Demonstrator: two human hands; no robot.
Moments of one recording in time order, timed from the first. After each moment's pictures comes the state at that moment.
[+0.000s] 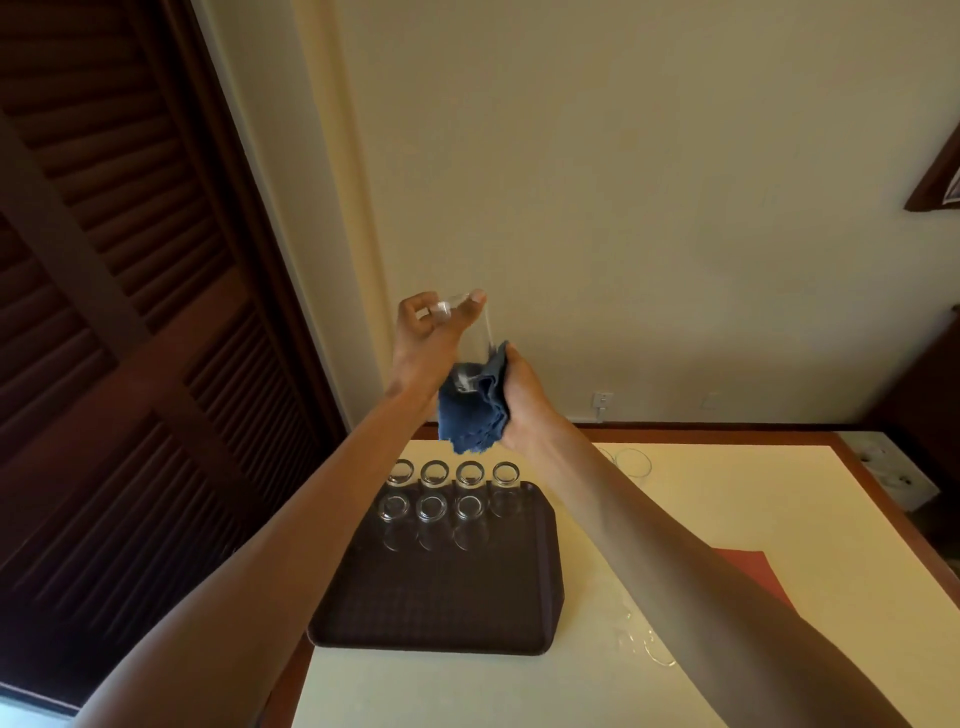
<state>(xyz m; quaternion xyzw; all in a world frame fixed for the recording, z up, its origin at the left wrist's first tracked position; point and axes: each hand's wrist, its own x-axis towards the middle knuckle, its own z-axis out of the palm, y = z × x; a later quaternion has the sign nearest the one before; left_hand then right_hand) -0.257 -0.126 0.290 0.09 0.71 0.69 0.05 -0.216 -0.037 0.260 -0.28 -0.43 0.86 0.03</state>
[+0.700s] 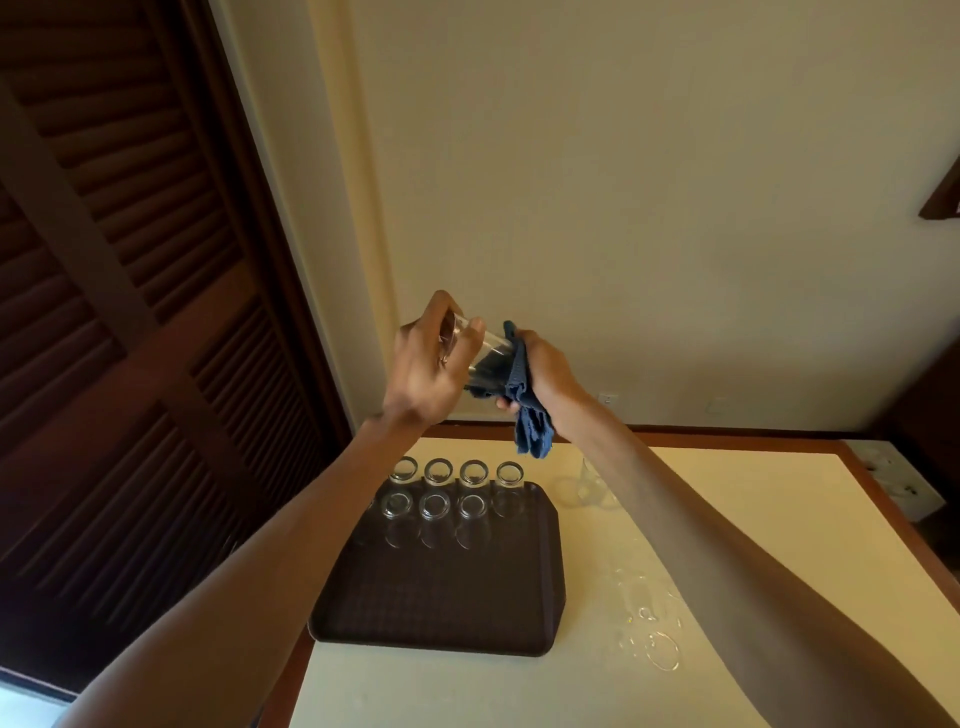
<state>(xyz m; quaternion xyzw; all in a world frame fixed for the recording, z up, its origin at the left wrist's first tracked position) -0.259 -0.148 0.268 0.35 0.76 0.51 -0.20 -0.198 -0.008 0.277 -0.21 -0.64 0.74 0.02</state>
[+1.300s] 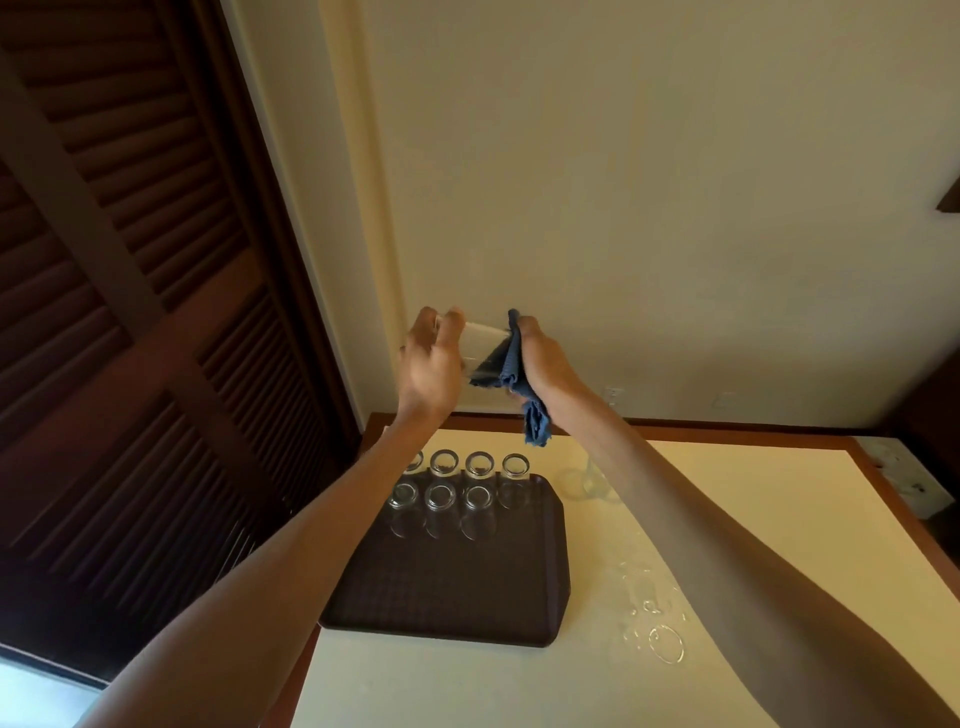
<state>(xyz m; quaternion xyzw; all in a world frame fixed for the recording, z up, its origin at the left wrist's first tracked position) -0.250 -0.142 0.256 0.15 0.76 0.63 -0.07 -0.210 -0.014 0.269 -0.21 -0.73 0.65 0.03</state>
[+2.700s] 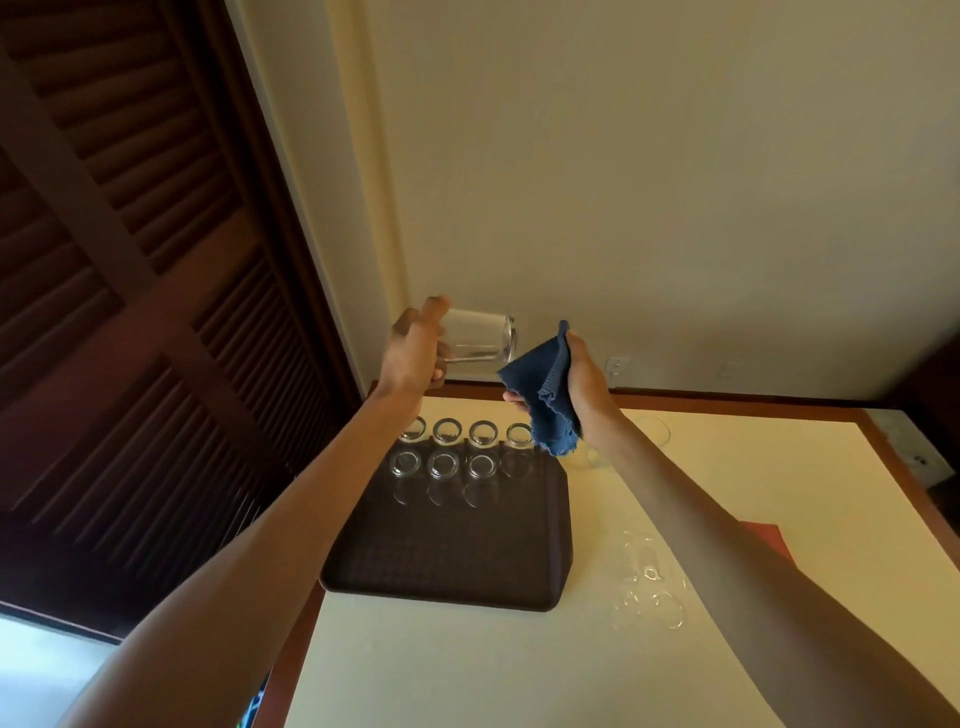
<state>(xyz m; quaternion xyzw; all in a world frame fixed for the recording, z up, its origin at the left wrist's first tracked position) -0.264 -0.165 0.232 0.00 0.70 0.70 0.11 -0.194 0.018 0.199 -0.24 -0.53 0.81 -0.01</state>
